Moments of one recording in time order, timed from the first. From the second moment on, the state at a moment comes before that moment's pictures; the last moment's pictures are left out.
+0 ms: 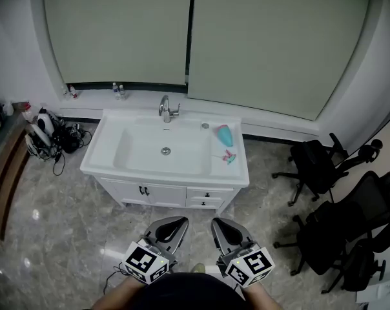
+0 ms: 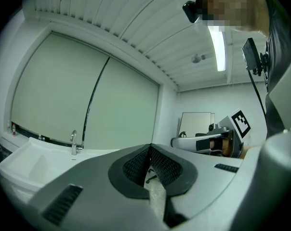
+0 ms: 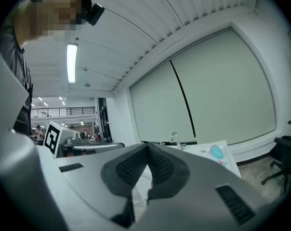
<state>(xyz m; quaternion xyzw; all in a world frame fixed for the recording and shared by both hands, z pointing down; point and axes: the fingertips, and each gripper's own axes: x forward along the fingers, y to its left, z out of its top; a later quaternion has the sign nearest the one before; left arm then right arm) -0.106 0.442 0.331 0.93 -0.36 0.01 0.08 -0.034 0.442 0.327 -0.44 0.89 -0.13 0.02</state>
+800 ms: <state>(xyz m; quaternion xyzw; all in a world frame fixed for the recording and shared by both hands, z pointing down) -0.062 0.440 0.354 0.93 -0.34 0.03 0.11 0.009 0.442 0.348 -0.44 0.89 -0.15 0.03</state>
